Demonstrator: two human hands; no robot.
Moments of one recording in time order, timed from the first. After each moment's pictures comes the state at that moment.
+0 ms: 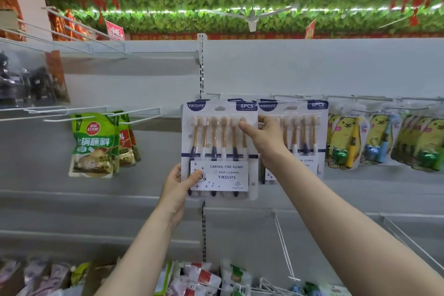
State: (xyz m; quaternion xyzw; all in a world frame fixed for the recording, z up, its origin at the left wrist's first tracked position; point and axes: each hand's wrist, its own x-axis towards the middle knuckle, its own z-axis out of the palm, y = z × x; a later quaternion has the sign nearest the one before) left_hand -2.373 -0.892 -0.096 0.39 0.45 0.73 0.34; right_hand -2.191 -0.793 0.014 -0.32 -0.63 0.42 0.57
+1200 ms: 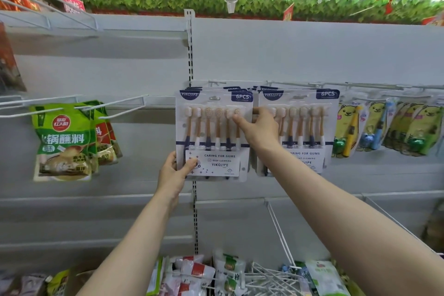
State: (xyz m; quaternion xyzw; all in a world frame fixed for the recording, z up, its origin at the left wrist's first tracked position) left_hand -2.424 -0.829 -0.105 0.43 0.48 0.70 0.31; right_hand -2.226 -0.787 0.013 -0.46 -0.65 0.27 0.54
